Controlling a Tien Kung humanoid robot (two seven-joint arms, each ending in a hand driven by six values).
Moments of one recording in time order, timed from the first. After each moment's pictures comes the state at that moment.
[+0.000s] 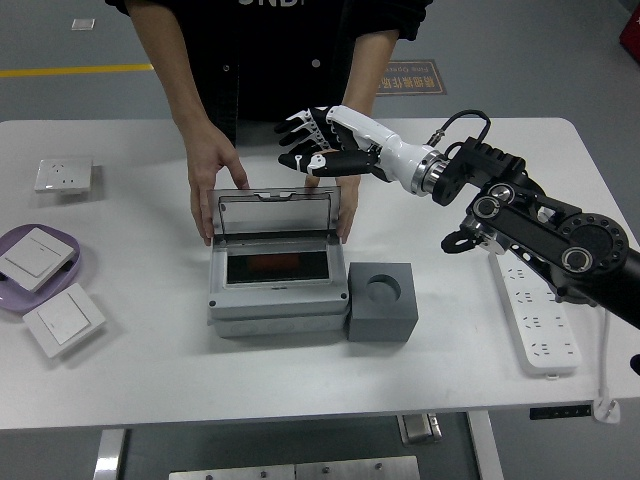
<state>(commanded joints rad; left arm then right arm) 0.06 0.25 -0.68 -0.26 0.47 -0.02 0.03 0.87 -0.34 0.55 1.17 -0.92 0.05 0.03</state>
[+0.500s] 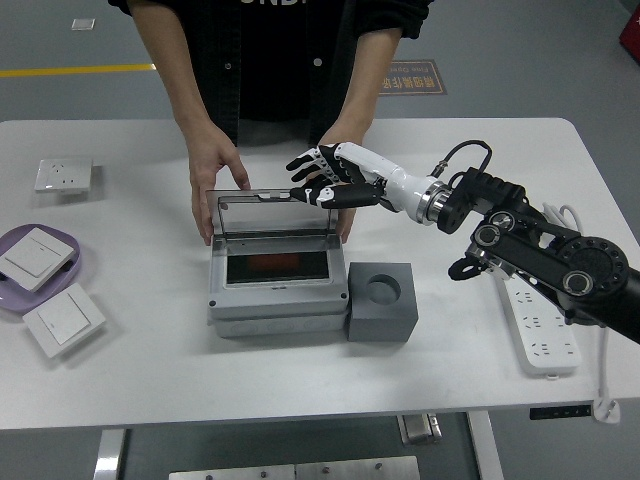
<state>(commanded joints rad) 0.06 0.25 -0.69 -0.27 0.47 -0.02 0.03 0.81 -0.38 0.51 1.27 -0.95 0.03 0.03</state>
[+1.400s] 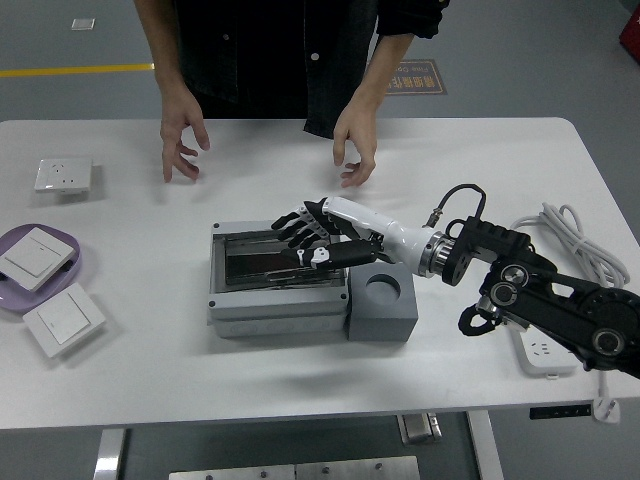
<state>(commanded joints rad) 0.07 0.24 -0.68 -0.26 0.46 -0.02 0.03 0.64 -0.47 0.57 1.52 -1.02 0.03 0.01</state>
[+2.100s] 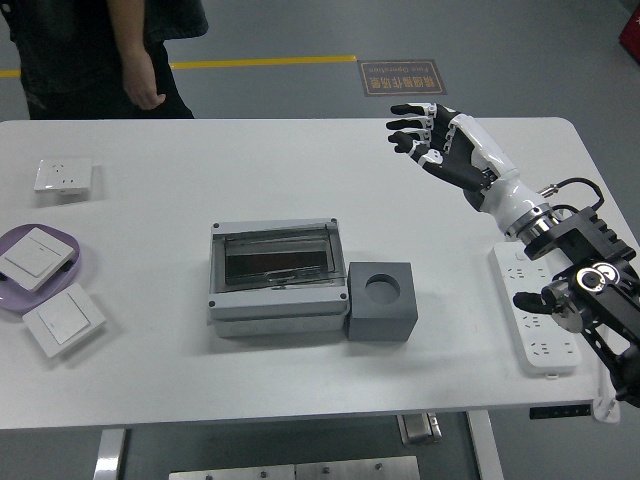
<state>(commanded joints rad) 0.10 0.23 -0.62 -0.25 0.39 -0.01 0.03 0.32 -0.45 1.05 1.55 -0.94 -0.09 0.13</state>
